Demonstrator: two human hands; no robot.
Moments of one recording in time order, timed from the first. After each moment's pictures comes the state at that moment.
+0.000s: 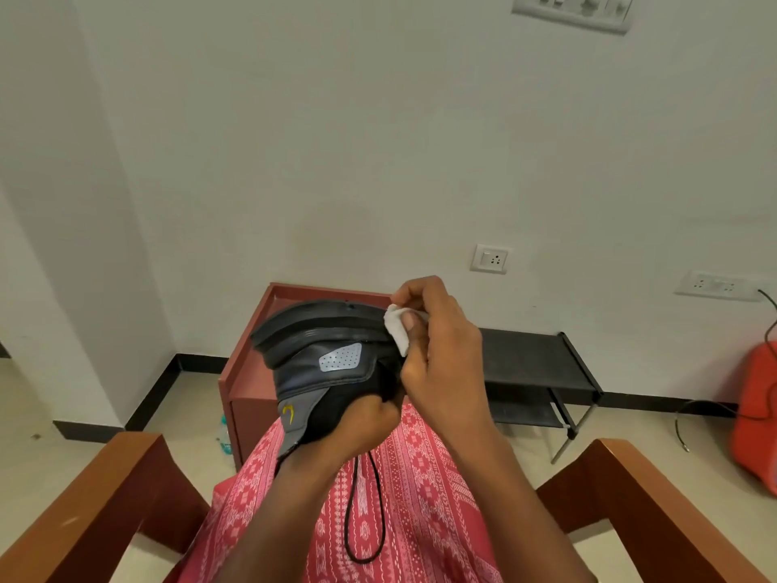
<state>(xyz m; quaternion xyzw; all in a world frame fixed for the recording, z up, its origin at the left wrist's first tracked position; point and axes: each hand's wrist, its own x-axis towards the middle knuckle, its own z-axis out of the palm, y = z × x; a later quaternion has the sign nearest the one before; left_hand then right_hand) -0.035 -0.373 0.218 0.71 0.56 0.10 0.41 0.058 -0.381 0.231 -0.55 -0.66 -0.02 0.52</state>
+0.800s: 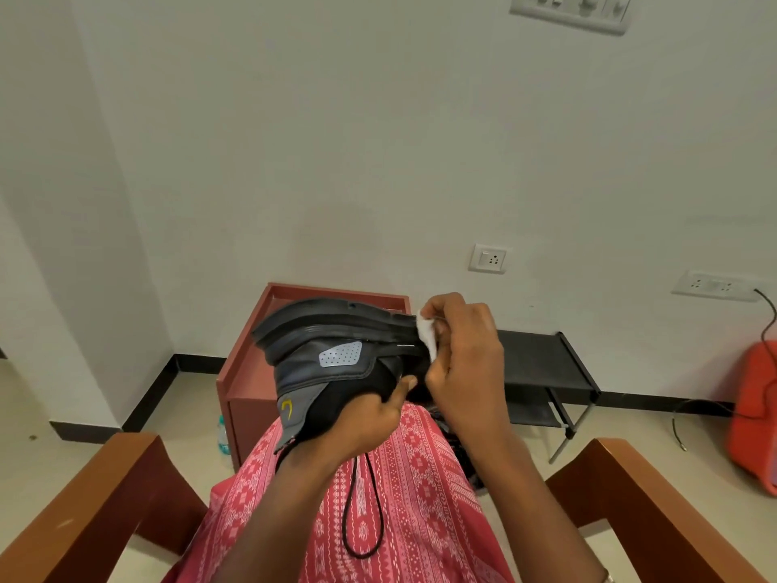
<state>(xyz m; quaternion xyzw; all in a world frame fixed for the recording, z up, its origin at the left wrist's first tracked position) -0.036 -0.370 0.215 0.71 0.55 0.14 0.42 0.089 -0.376 0.208 -0.58 -0.64 -0.13 0.49</state>
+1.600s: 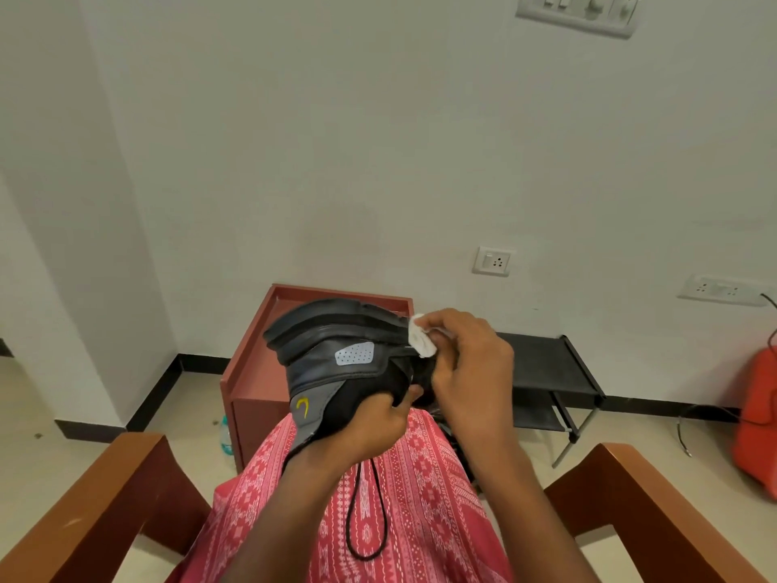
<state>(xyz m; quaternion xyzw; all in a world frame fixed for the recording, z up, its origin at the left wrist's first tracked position) -0.032 -0.367 0.206 0.72 0.50 0.17 0.44 0.080 -0.382 0.215 -0.62 -0.60 -0.07 0.50</state>
